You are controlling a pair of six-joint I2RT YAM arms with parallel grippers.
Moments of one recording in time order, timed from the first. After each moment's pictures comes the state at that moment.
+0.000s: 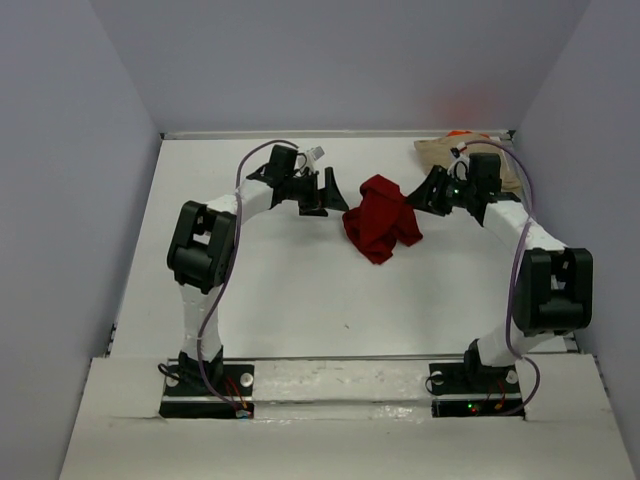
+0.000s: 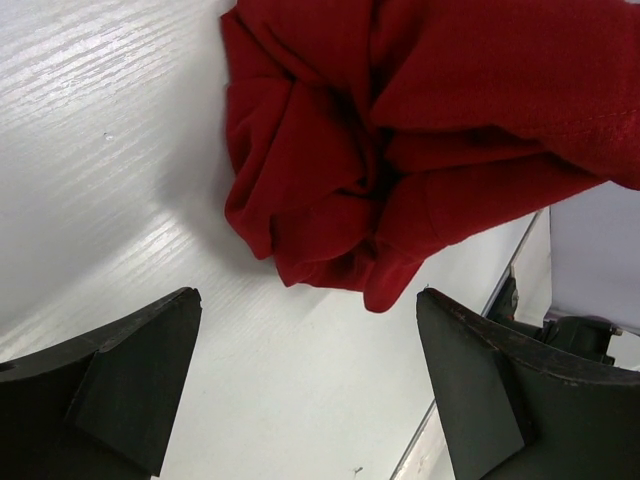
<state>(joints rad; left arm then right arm) -0.39 2.03 1.46 -0.20 0.72 -0.49 0.01 1.58 1.08 -0.20 -0.65 0.48</state>
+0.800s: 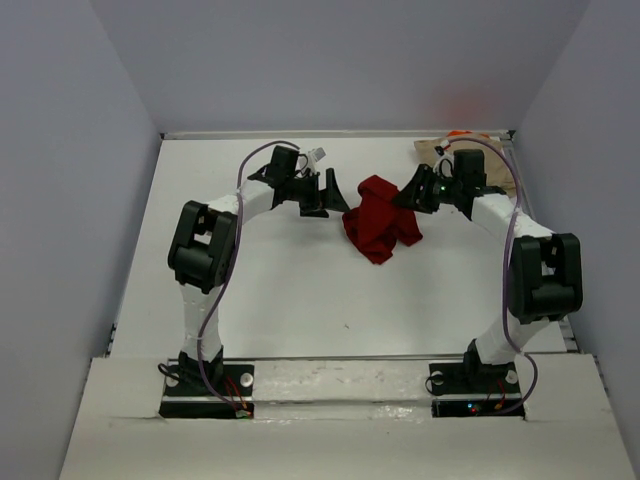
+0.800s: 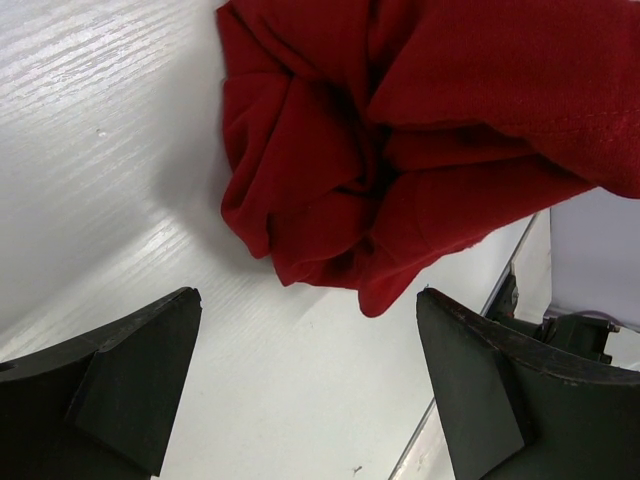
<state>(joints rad) -0.40 2.04 1.46 -0.20 0.72 -0.49 0.07 1.68 1.16 -0.18 -0.67 0.50</state>
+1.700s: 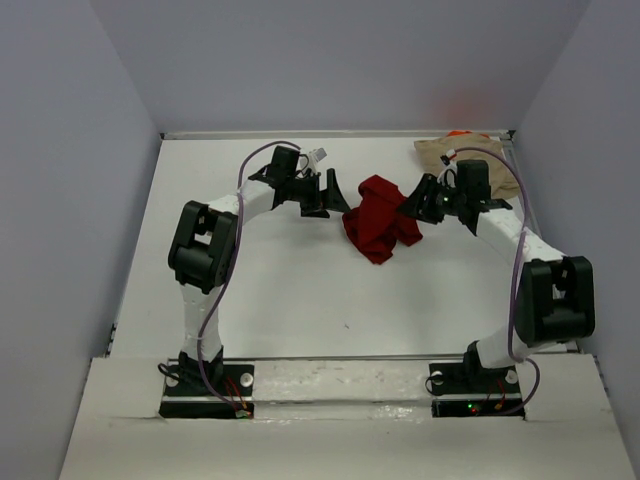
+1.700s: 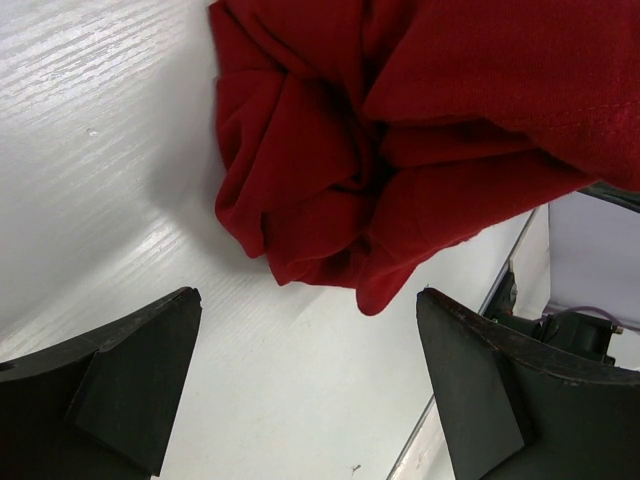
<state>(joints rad) -0.40 2.04 1.46 -0.20 0.73 -0.49 0.10 1.52 1.03 -0.20 -0.56 0.52</state>
